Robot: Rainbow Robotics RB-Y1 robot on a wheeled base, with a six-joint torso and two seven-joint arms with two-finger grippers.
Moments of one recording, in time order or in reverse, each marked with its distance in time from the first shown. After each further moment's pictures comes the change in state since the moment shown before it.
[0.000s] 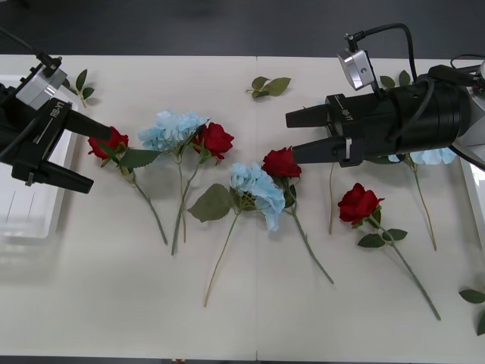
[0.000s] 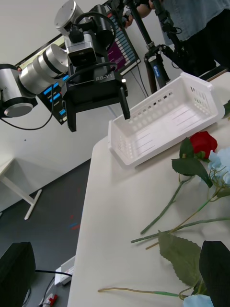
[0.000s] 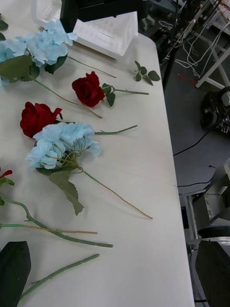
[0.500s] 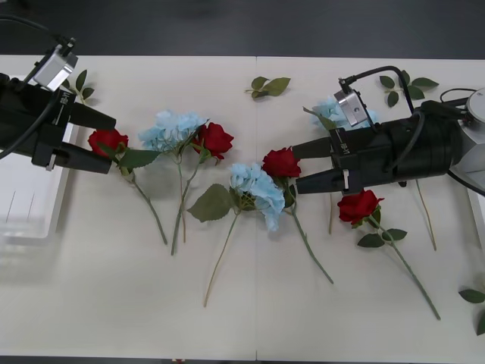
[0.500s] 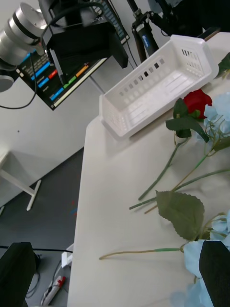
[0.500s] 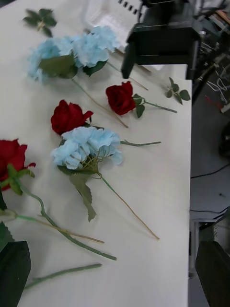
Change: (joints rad) right arm 0.075 0.002 0.026 0.020 0.090 -0.001 0.000; left arm 0.027 0.009 -0.001 -0.090 -0.067 -0.171 0.326
